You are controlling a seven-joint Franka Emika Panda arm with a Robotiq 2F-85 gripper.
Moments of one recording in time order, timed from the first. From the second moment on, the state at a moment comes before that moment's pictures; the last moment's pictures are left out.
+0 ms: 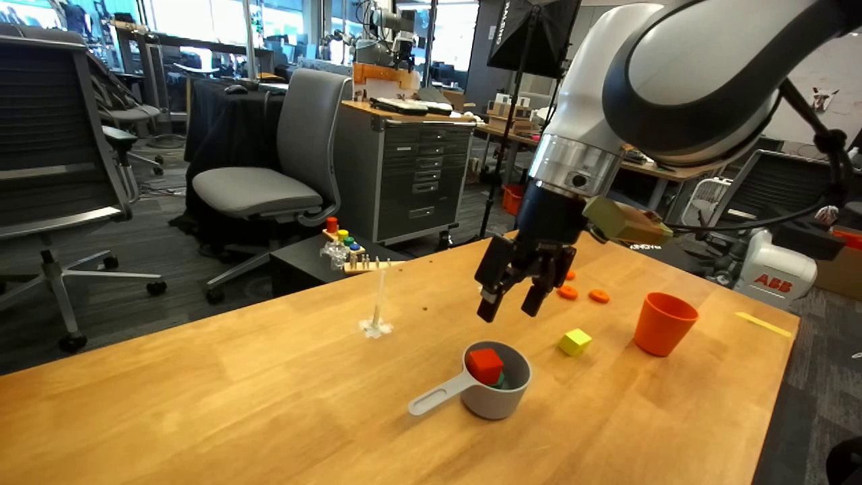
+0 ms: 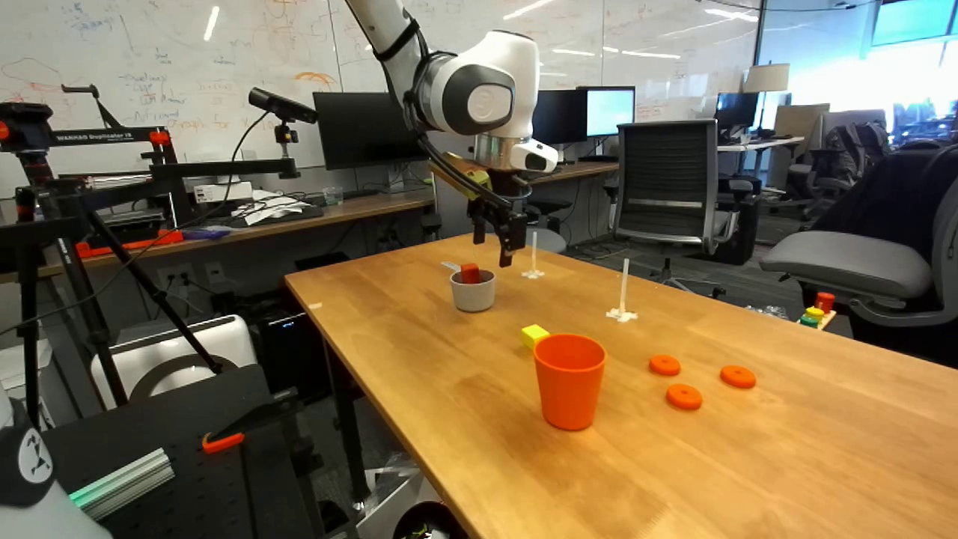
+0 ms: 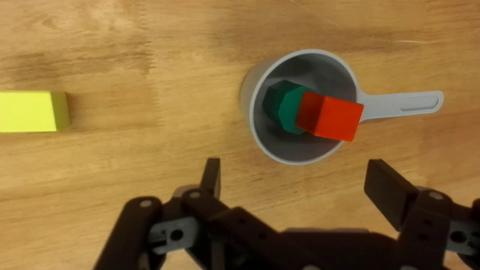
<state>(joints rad) 0.16 0.44 0.16 -2.00 0.24 2.50 0.14</state>
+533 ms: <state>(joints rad) 0.11 0.45 0.10 -2.01 0.26 2.50 0.23</state>
